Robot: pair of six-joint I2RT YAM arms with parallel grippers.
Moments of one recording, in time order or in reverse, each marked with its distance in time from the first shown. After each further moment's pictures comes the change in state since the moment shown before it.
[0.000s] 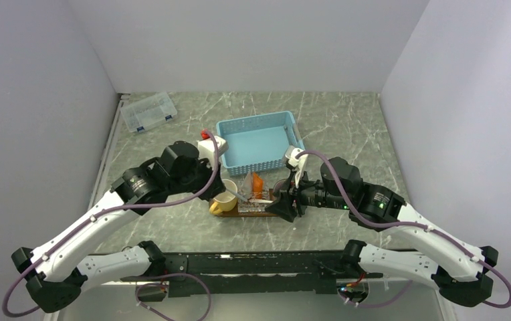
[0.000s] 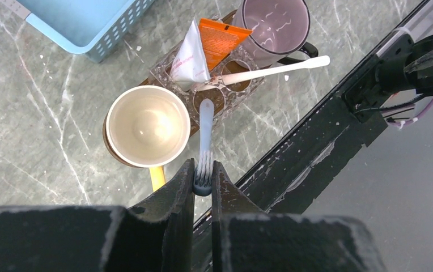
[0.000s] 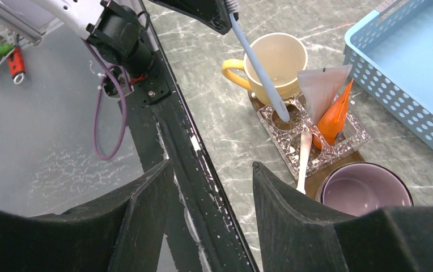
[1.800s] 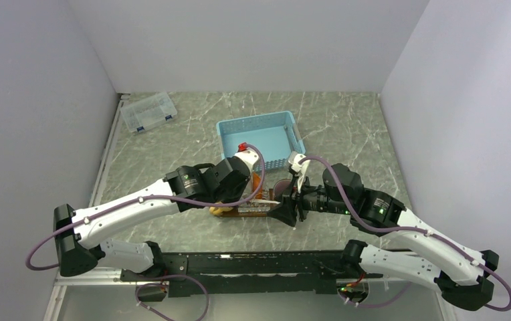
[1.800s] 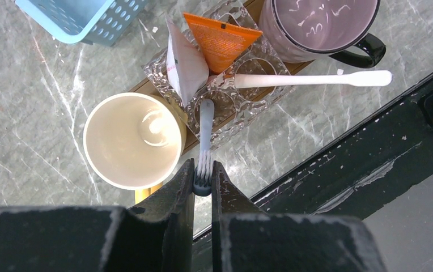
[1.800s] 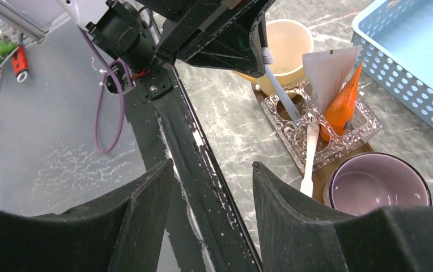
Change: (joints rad) left arm -0.297 0.284 0.079 -0.035 -0.395 -0.125; right arm -0.002 -0.061 -0.094 0.044 -0.009 0.024
